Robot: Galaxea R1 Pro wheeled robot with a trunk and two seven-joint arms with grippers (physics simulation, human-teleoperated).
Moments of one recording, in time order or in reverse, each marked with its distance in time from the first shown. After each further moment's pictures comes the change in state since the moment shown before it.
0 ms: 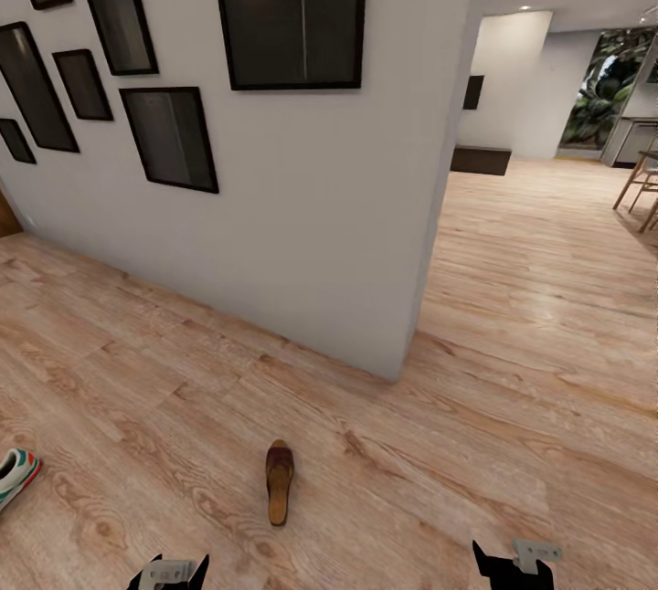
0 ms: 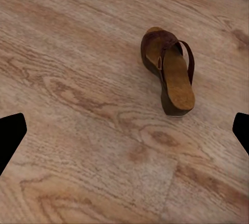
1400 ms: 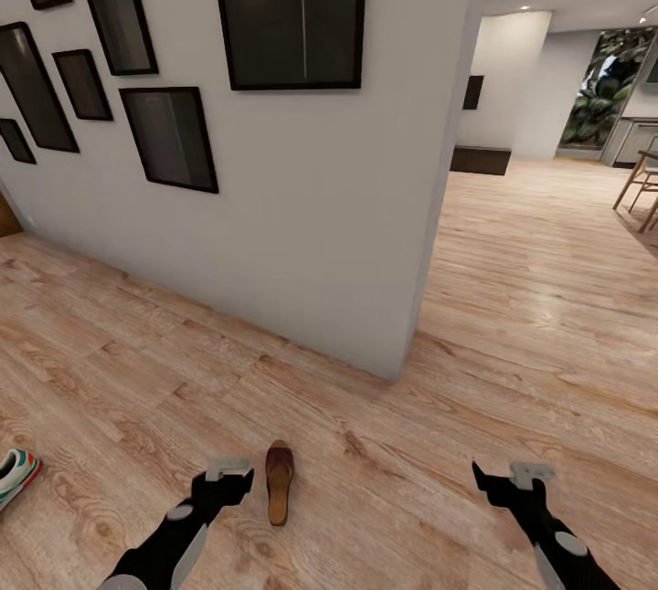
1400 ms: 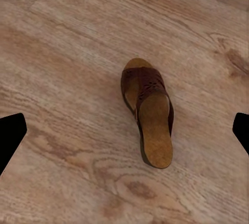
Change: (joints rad) left arm -0.303 -0.125 -0.005 -0.018 -0.149 0.424 0.181; right arm -0.001 -0.012 -0.010 -0.405 -0.005 0.198 0.002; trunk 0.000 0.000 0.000
